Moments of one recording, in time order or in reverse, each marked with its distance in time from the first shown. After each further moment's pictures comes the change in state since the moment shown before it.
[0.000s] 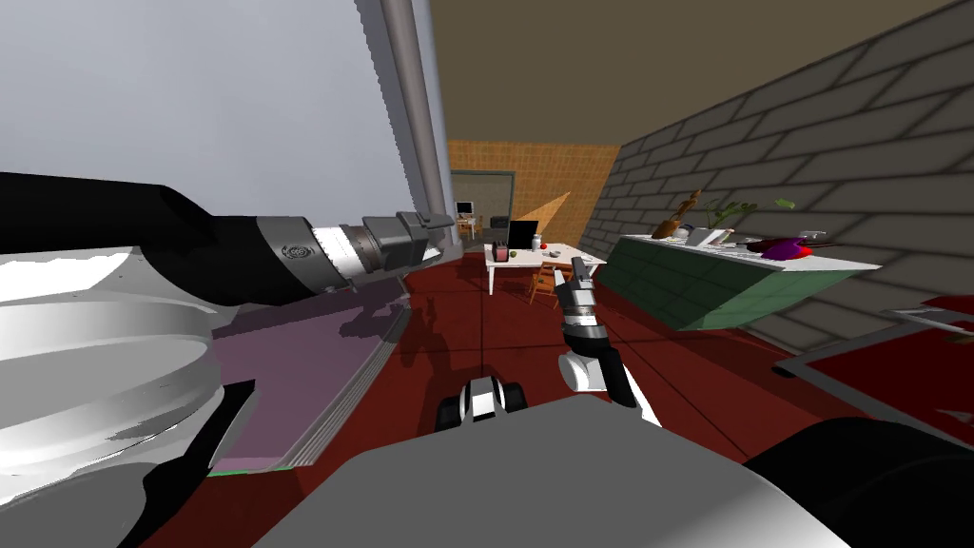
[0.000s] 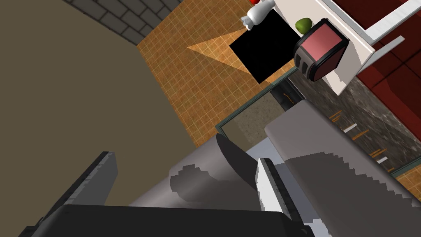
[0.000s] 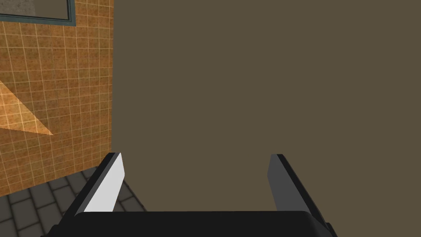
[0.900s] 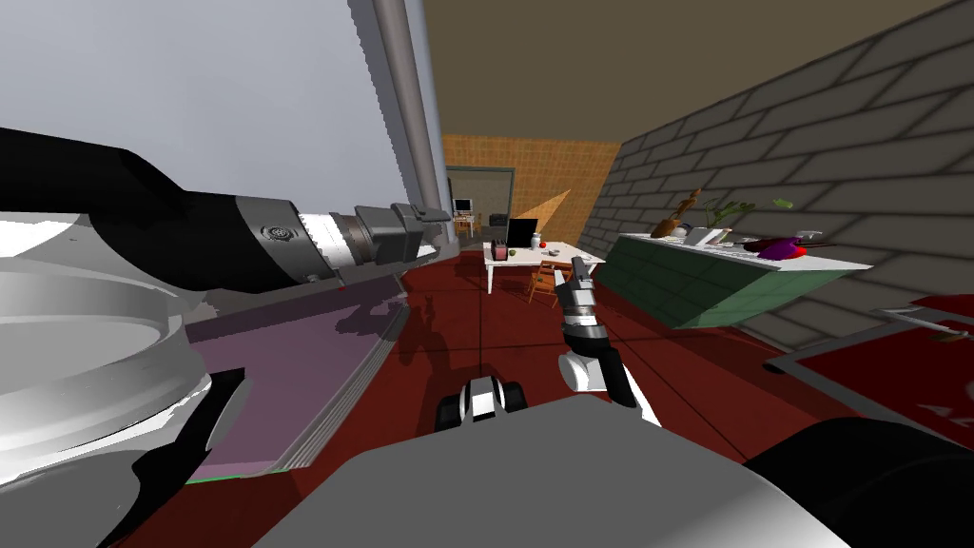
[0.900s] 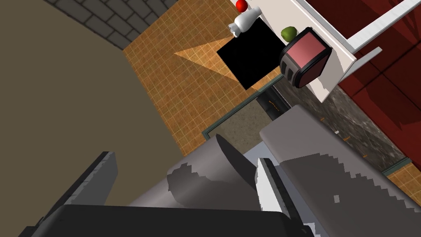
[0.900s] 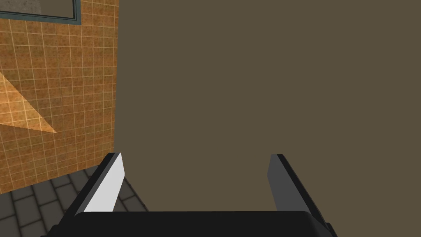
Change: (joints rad) left arm -0.069 0.040 0.024 0.041 0.071 0.069 0.036; right arm 0.000 0.000 0.000 0.000 0.000 0.000 0.000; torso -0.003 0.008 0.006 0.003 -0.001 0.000
